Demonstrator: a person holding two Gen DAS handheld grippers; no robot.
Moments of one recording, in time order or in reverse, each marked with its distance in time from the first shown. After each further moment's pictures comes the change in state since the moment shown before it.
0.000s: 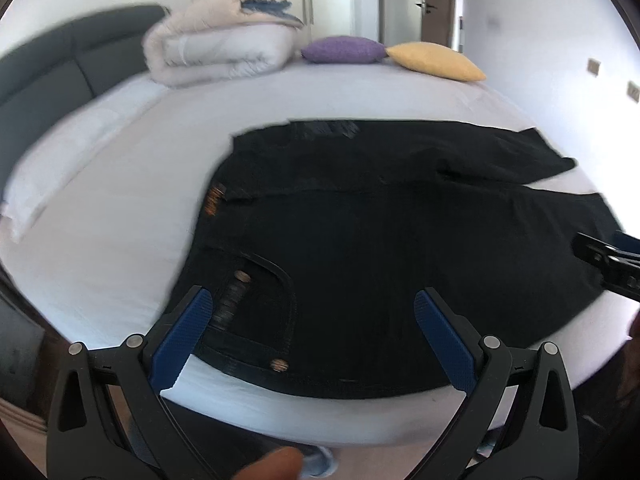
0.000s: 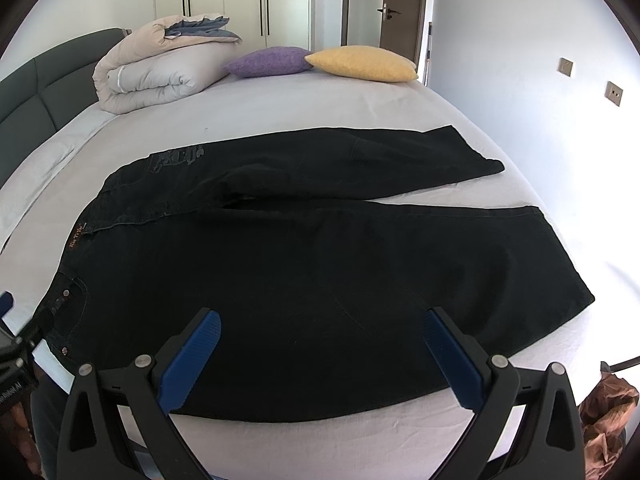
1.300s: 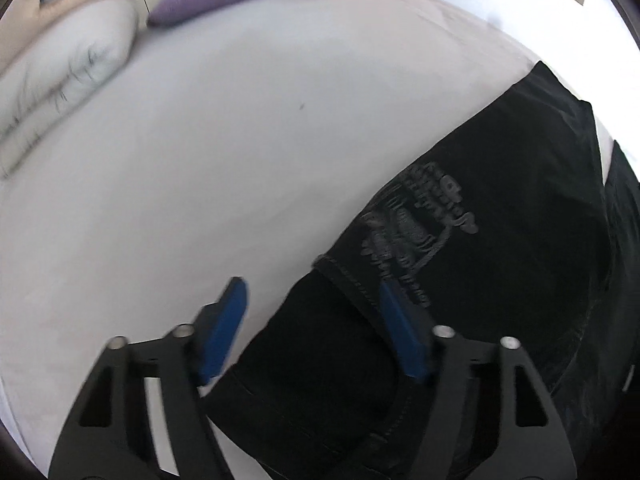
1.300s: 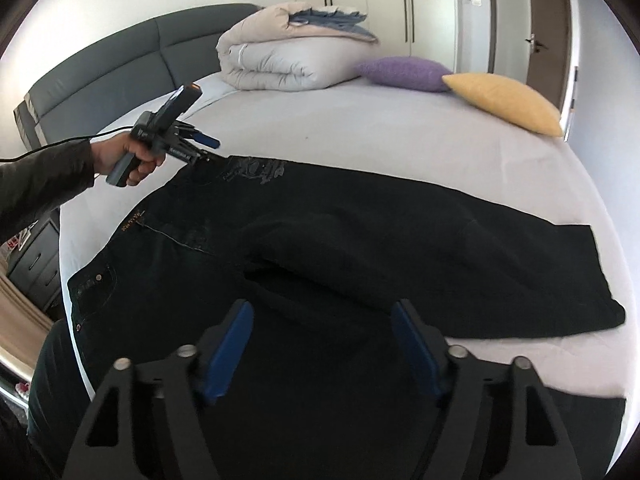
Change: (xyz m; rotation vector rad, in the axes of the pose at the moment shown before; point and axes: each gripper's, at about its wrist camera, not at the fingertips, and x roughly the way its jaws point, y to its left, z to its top) left arm 0.333 0.097 0.266 0.503 0.310 -0.313; right arm 0.100 -0.027 0.114 -0.337 0.004 0.468
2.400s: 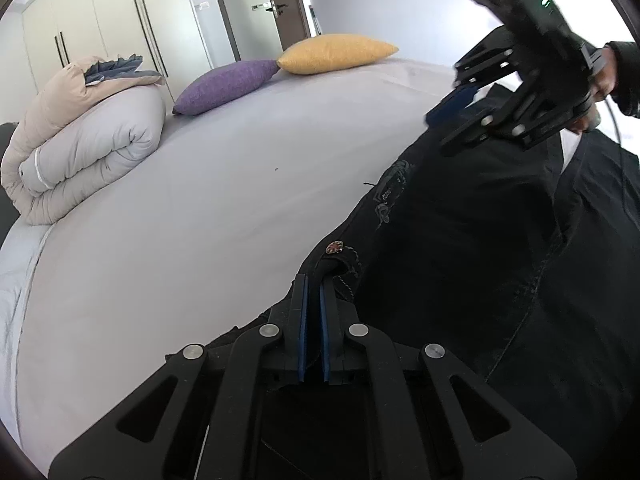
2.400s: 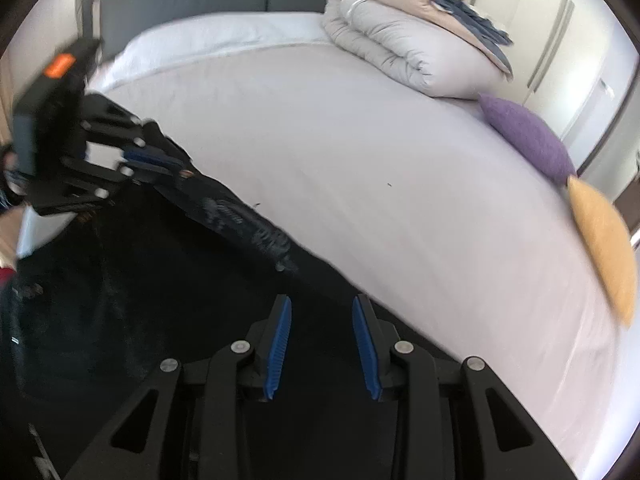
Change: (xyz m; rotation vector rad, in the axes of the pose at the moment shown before) left arm -0.071 -0.026 -0.080 0.083 -0.356 0.142; right arm 0.168 0.070 0.162 -0.534 0.161 0.006
